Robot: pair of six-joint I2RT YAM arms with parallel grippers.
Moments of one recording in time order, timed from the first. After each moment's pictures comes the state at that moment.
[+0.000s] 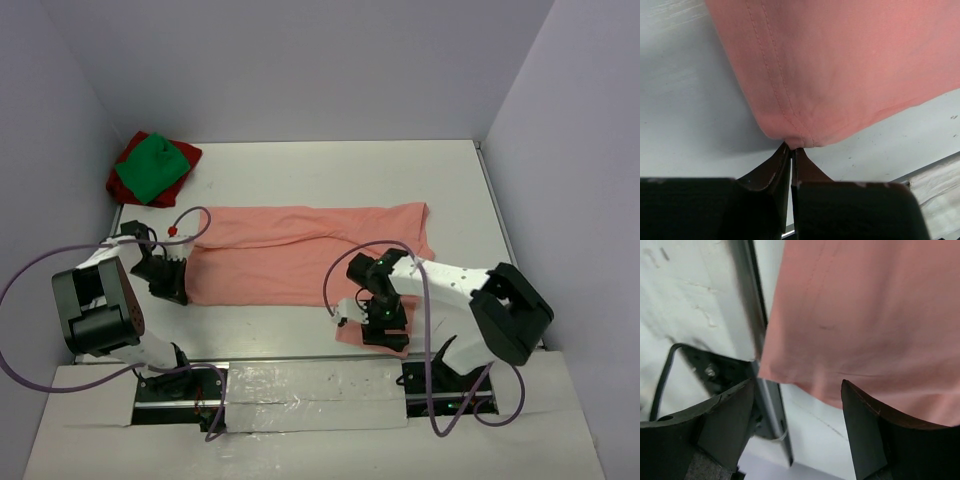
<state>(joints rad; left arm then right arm) 0.30 1.55 0.81 -0.81 0.33 0.53 0.79 1.48 0.80 -1.11 -0.24 -0.79</state>
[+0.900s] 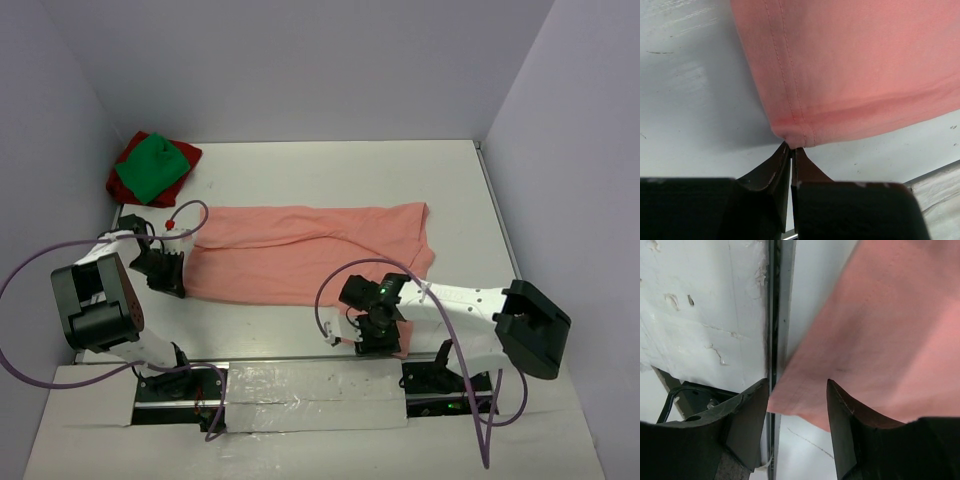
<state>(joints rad) 0.30 1.58 0.87 -0.81 0.33 0.53 1.01 1.31 0.68 -0.91 -0.20 -0.68</state>
